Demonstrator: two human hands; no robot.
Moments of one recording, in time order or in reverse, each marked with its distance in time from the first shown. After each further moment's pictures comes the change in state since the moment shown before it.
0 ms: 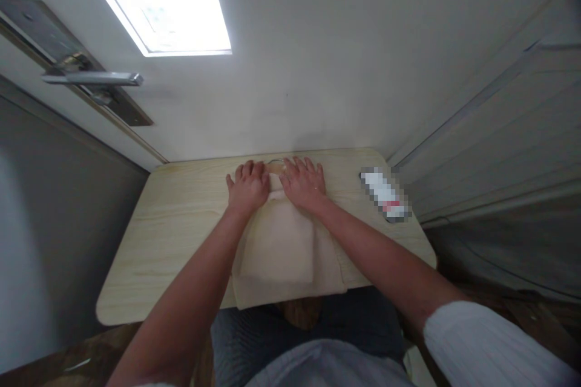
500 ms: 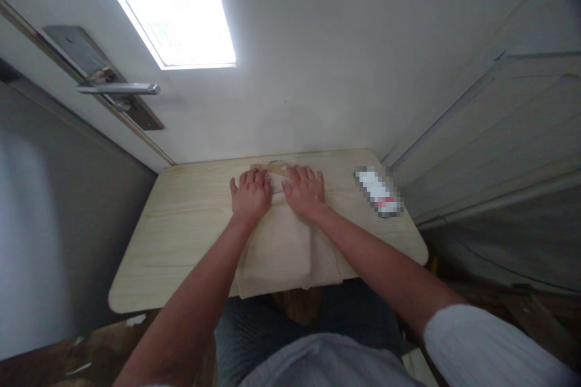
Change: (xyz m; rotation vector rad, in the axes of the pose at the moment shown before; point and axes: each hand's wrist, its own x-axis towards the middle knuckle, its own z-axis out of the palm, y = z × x) left_hand -0.032 0.013 -0.009 0.025 0.125 0.053; right_hand -0.031 -0.004 -0.003 0.020 0.075 0.016
